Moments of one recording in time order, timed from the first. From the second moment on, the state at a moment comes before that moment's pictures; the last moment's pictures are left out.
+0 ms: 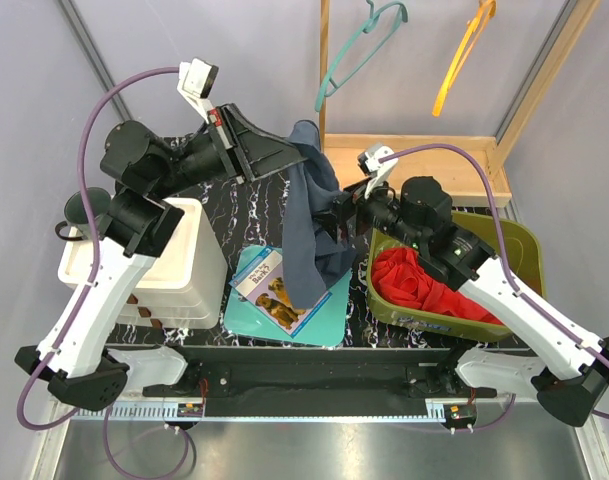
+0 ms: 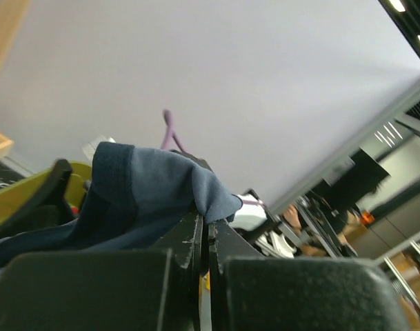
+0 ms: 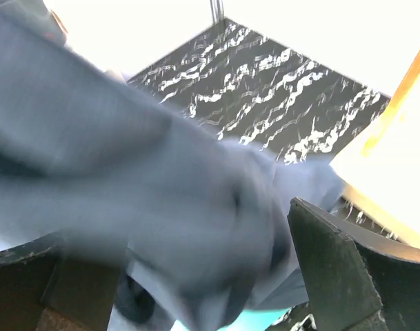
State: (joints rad) left arm -0.56 1.22 1.67 -0.07 0.71 -1.00; right arm 0.75 1.12 1.19 -0.21 -0.11 0.13
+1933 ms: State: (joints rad) left arm -0.50 1.07 1.48 -0.21 0.42 -0.87; right arm 0.77 0.92 1.78 -0.73 0.91 -0.18
